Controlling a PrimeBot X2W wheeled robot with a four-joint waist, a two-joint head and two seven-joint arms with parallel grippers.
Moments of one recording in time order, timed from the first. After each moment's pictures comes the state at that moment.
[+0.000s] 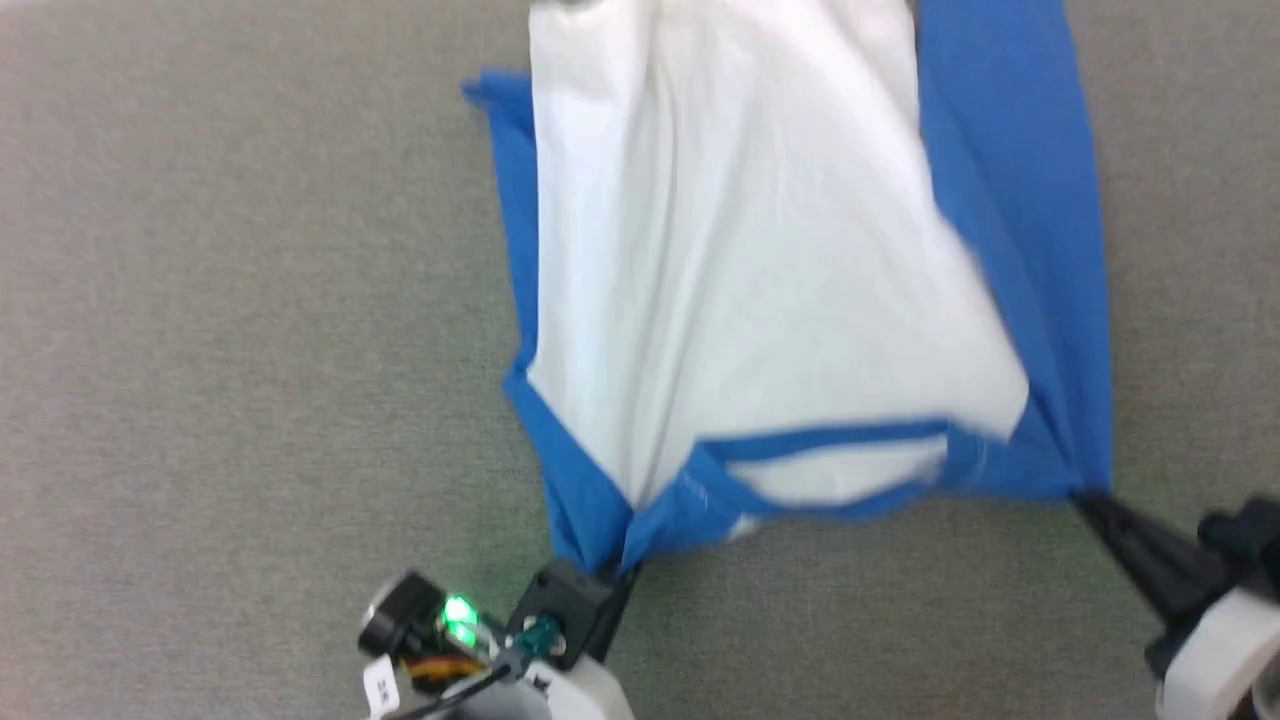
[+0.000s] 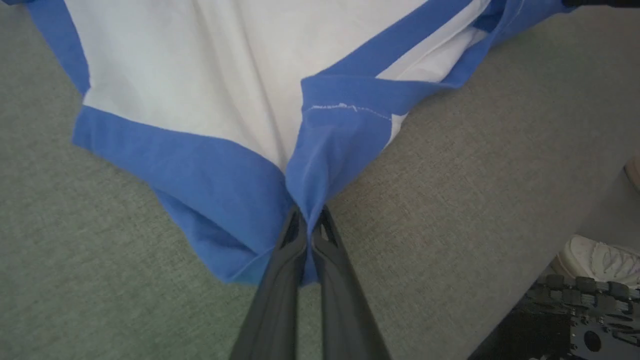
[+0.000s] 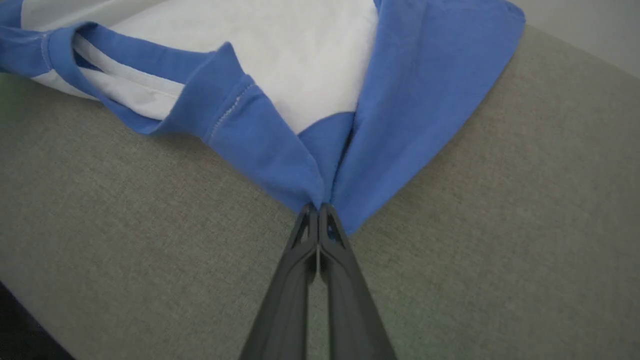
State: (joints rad) left arm -0.21 0.48 -0.84 -0.18 -0.32 0.28 0.23; right arm -0.06 -0.78 0.40 -0.01 0.50 0.13 -0.08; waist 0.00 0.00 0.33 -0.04
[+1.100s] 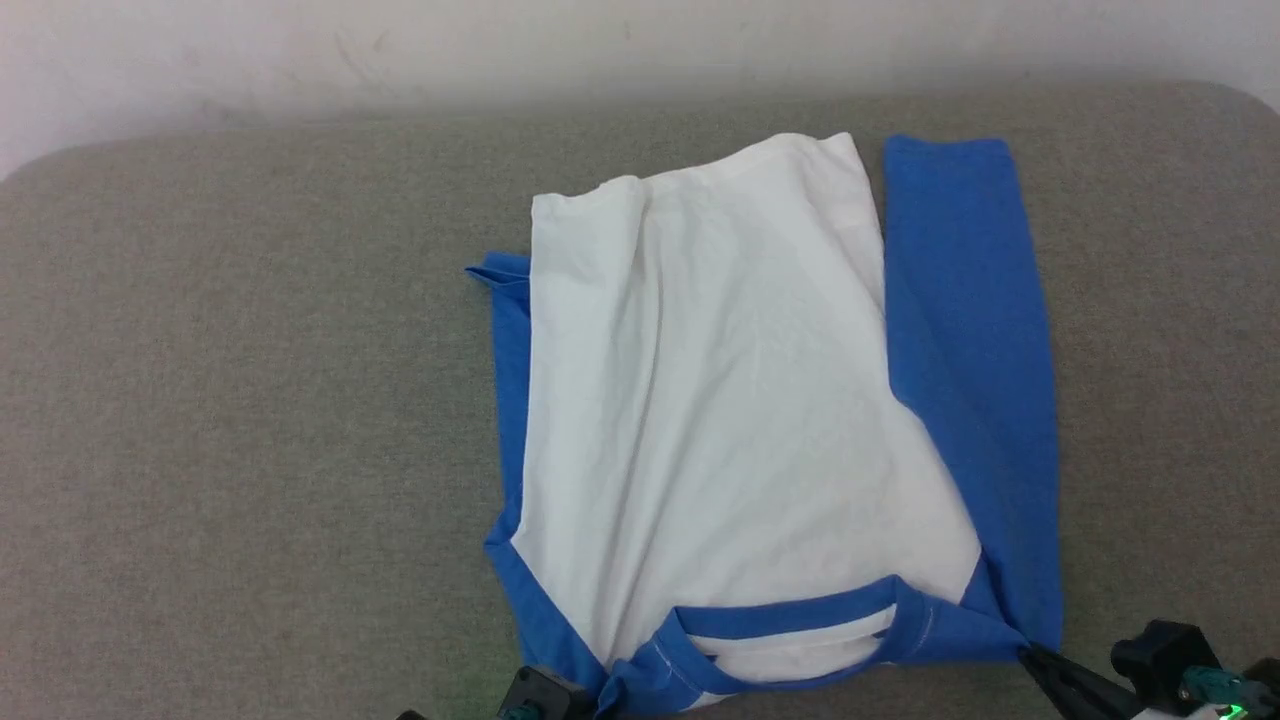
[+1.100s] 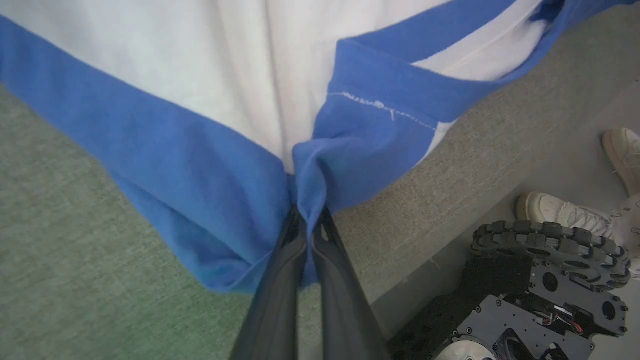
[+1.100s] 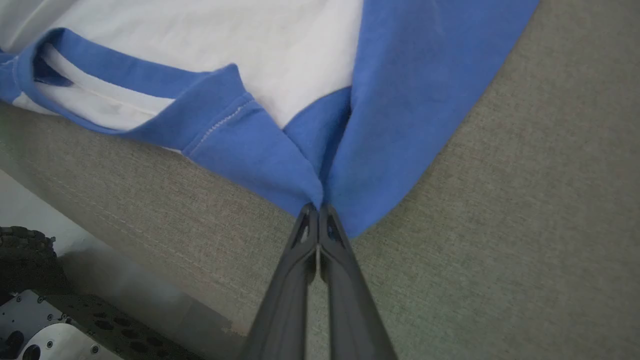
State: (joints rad) left arm -0.08 0.42 -0.86 0.12 -0.49 0.21 0.13; right arm 0.12 -0.63 0.39 0.07 0.44 0.13 0.04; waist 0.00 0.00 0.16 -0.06
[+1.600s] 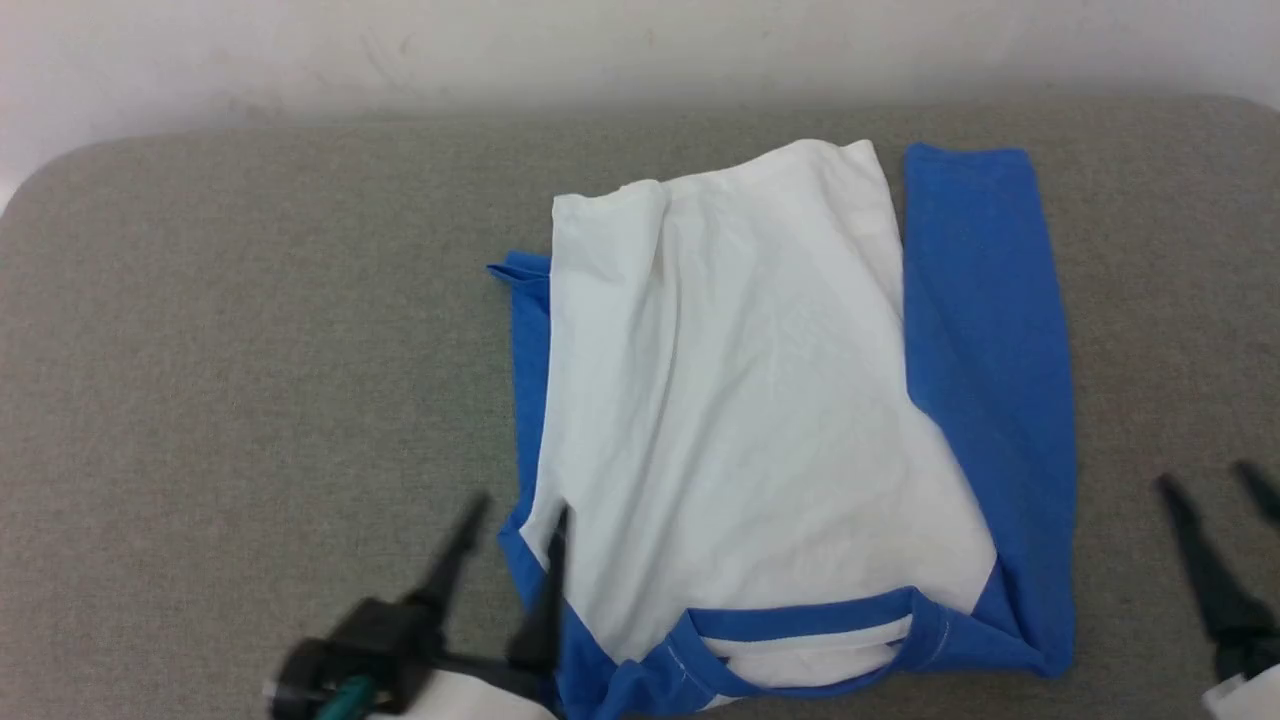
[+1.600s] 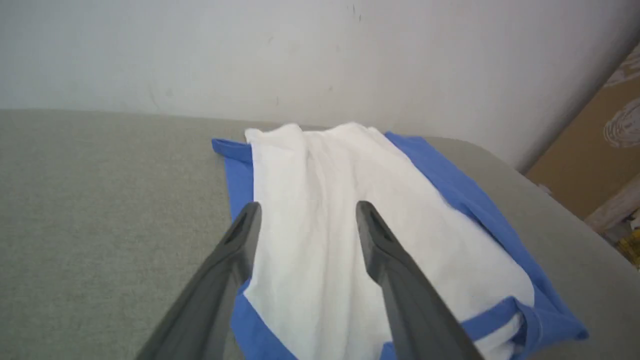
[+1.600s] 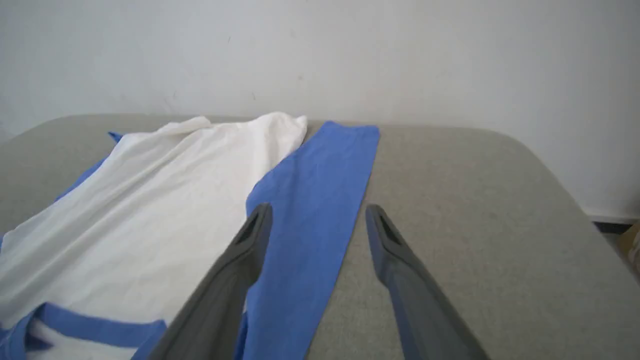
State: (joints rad) left arm 0.00 0.41 -0.65 -0.22 -0.54 0.39 -0.14; right arm 0.19 -0.51 0.01 -0.12 0.54 0.13 -0.06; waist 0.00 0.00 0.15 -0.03
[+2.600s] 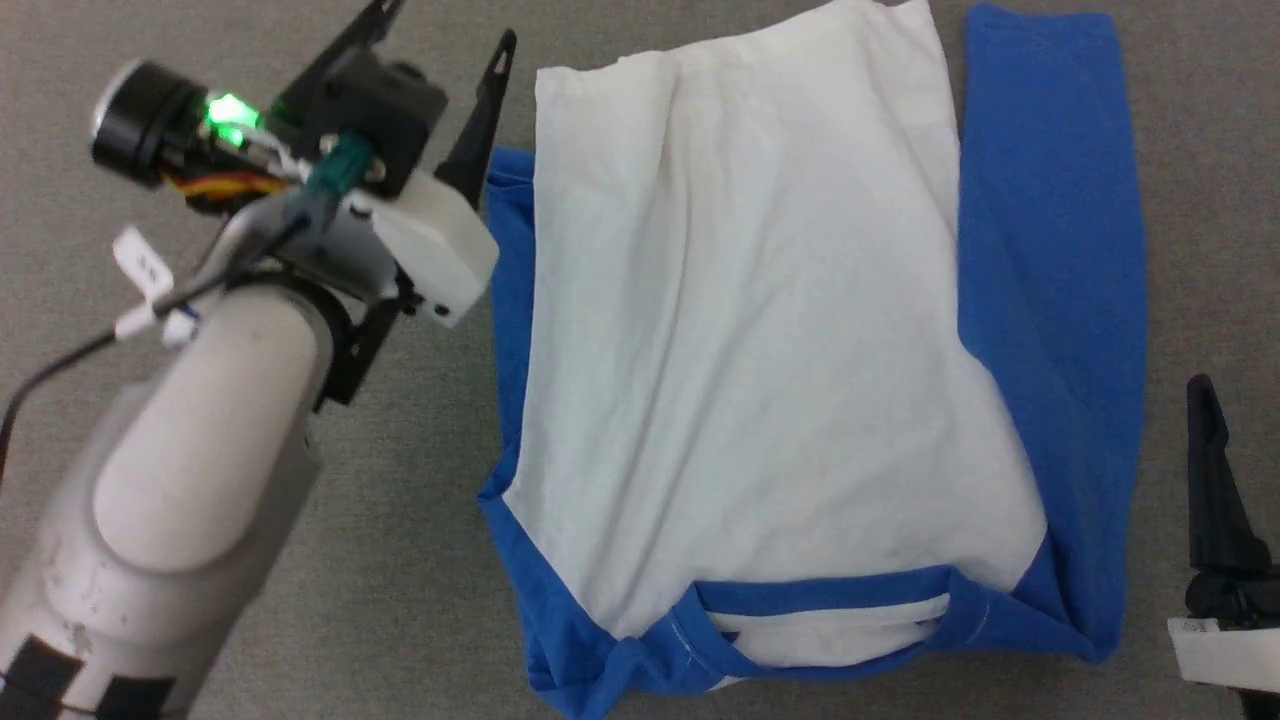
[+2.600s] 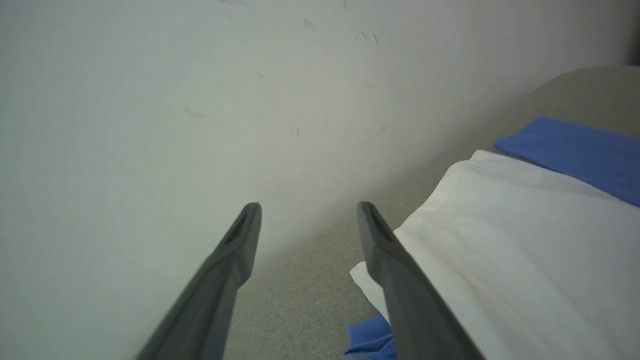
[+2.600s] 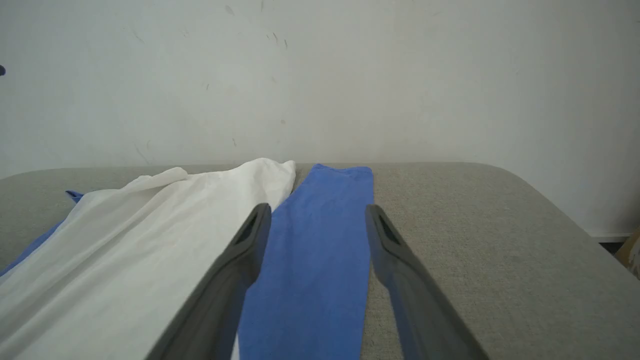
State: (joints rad) left arm -0.73 0.42 -0.46 -0.03 -0.12 0.05 0.23; right arm 0.13 -0.21 -0.15 -0.28 0.31 0.13 -0.21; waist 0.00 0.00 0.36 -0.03
